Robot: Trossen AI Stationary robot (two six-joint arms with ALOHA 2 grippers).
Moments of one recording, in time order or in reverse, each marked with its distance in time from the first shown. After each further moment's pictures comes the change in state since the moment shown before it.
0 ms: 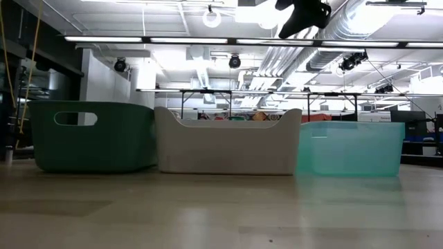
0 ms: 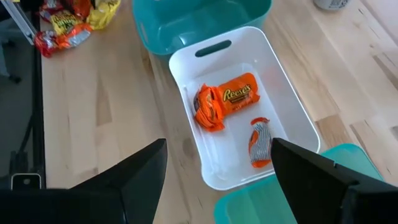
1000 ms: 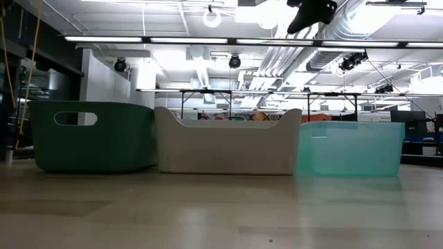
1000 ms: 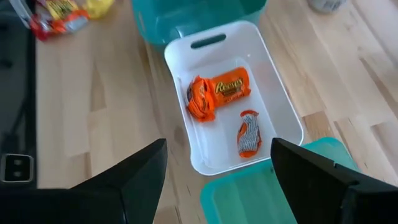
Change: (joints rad) left arm 0.242 -0.434 0.060 0.039 -0.071 0.151; right arm 0.000 -0.057 0.000 -0.056 0.000 -0.052
